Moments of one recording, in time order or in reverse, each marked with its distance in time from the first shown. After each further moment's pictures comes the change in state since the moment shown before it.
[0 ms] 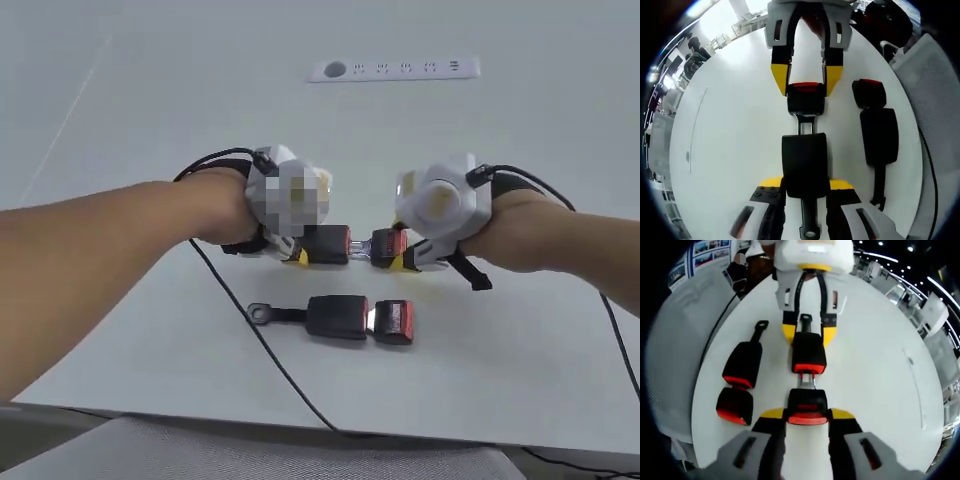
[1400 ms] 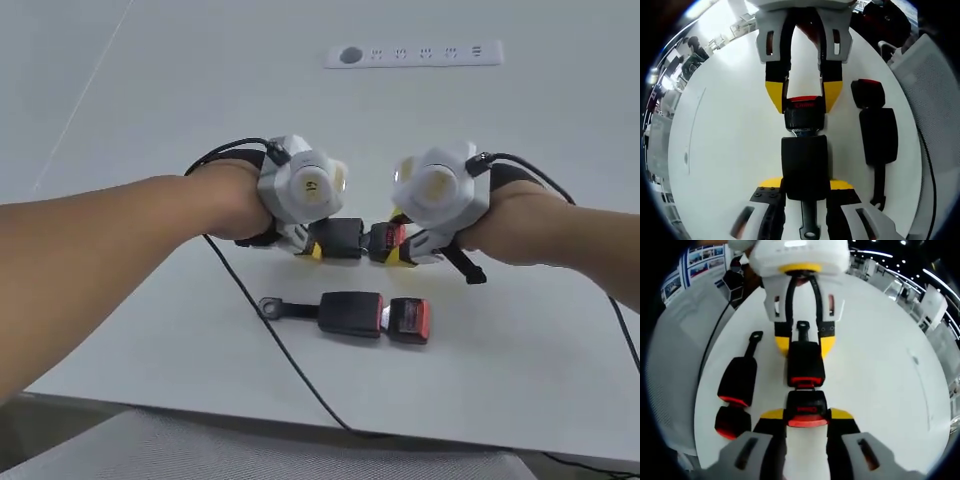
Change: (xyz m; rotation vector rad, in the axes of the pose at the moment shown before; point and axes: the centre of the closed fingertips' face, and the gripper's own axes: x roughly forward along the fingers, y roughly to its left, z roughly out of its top) left arm 0.002 0.001 0.001 0.009 -0.002 -0.019; right arm 0.016 -0.003 0.020 0.063 -0.026 0.035
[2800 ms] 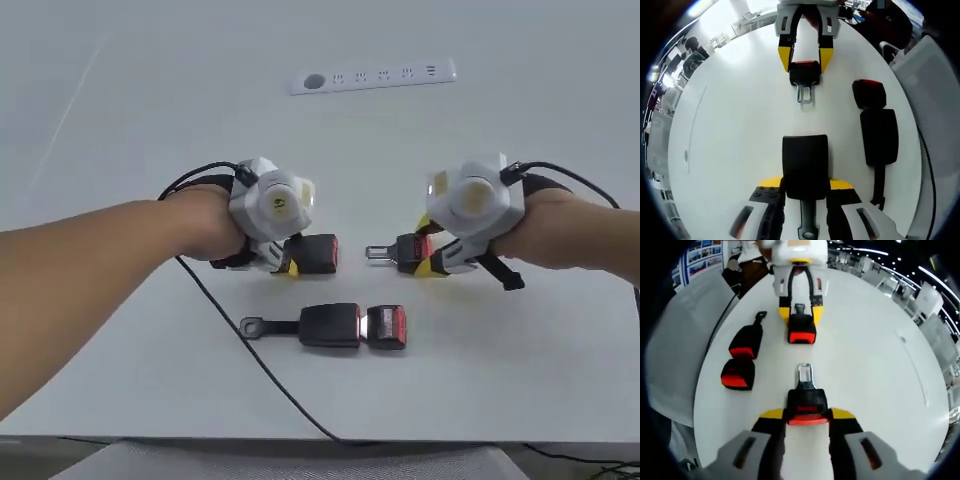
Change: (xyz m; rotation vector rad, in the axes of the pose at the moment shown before) left arm 0.000 -0.001 -0.001 -0.021 0.005 0.005; right arm -0.050 0.001 -0.076 0.028 0.016 -0.040
